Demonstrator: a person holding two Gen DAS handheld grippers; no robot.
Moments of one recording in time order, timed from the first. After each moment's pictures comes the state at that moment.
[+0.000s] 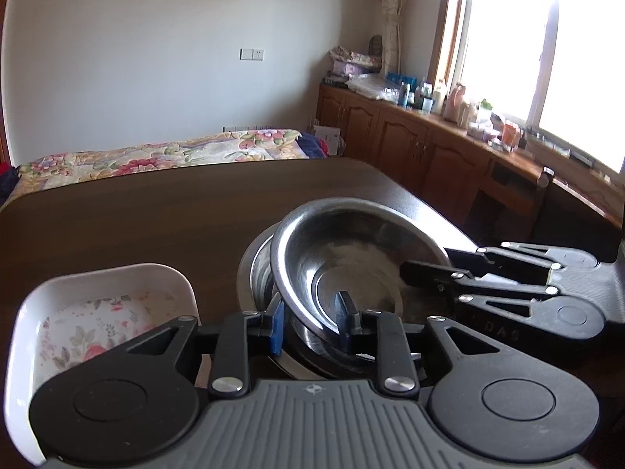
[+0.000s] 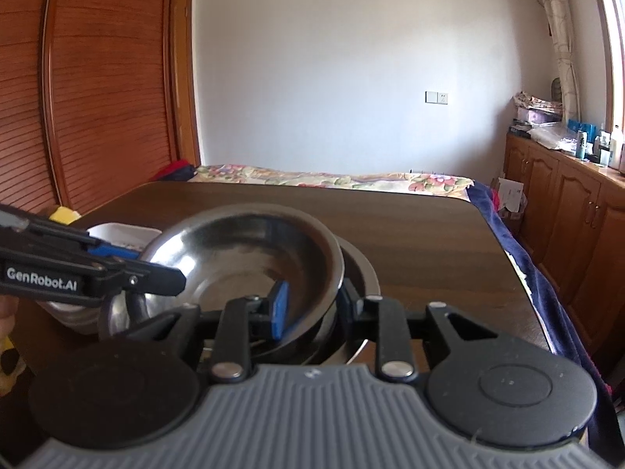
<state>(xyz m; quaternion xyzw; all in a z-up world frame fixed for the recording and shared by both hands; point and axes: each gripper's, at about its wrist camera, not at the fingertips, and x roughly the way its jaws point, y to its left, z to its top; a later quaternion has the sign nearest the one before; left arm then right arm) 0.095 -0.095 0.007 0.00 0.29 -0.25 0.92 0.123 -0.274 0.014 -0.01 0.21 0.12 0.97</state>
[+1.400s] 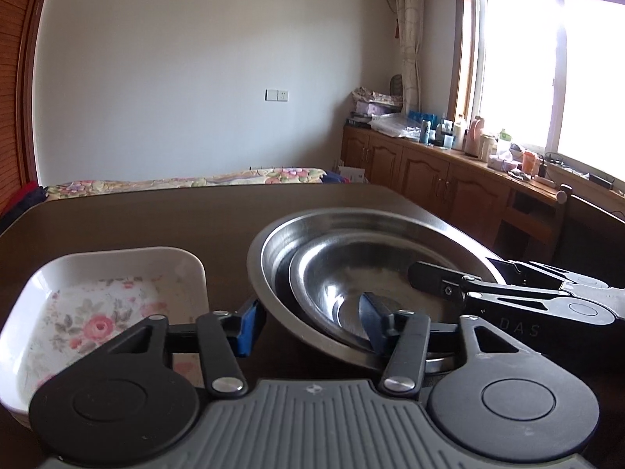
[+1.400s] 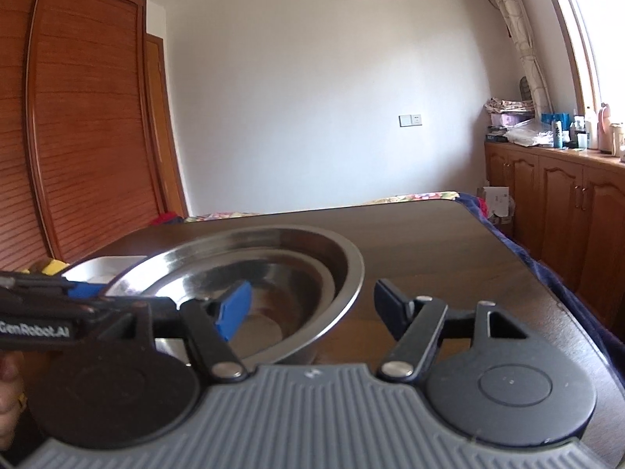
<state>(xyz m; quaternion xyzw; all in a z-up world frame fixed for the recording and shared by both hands) 0.067 -0.095 -0.023 0.00 0.22 -0.21 0.95 0.113 -0.291 -0.013 0.06 0.14 0.10 0.98</state>
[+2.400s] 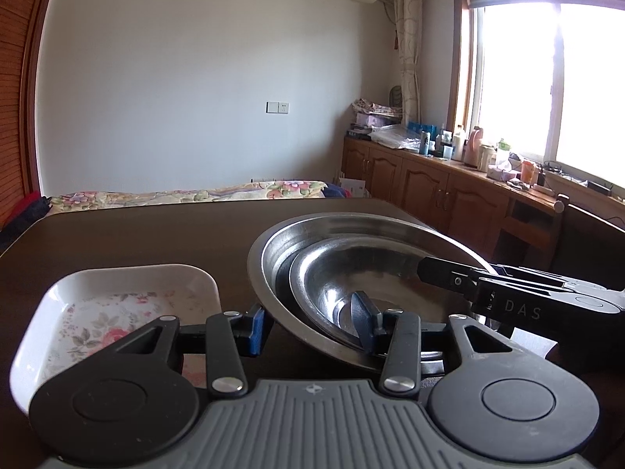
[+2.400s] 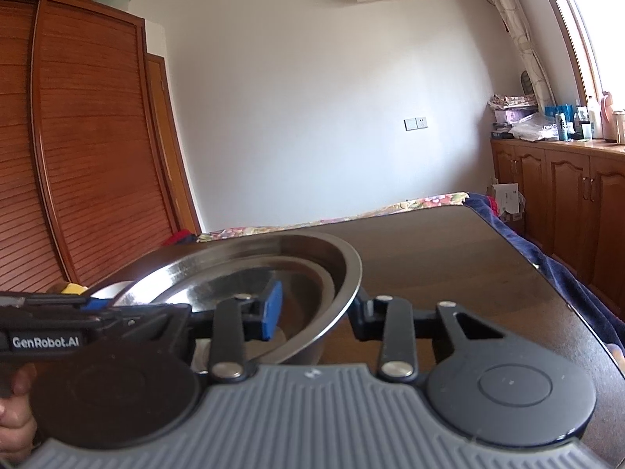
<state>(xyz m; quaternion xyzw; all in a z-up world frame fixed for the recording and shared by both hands) 0.057 -0.083 -0.013 0.00 0.20 -0.20 0.96 0.111 -0.293 -0.002 0.09 0.13 0.11 0.98</state>
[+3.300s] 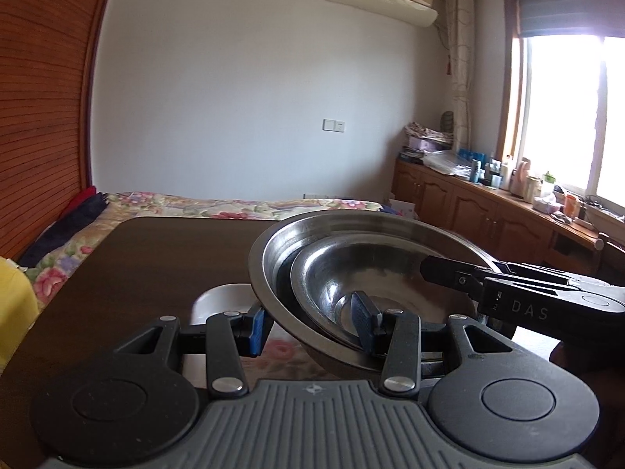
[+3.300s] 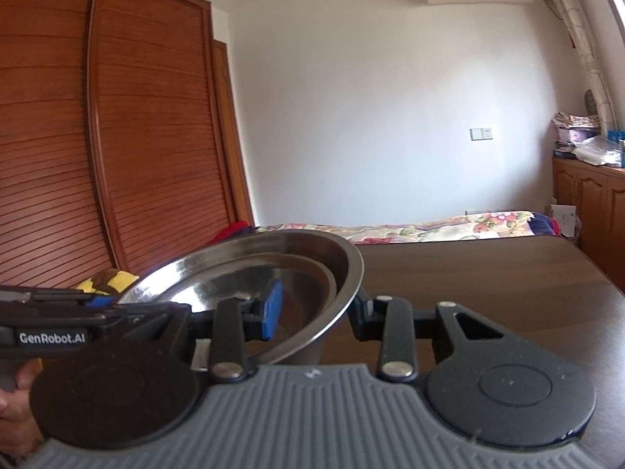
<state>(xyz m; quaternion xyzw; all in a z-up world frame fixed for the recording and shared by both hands) 0.047 0.006 0.011 -0.03 0.18 -0.13 0.97 0.125 -0.223 0.020 0.05 0.12 0.20 0.97</state>
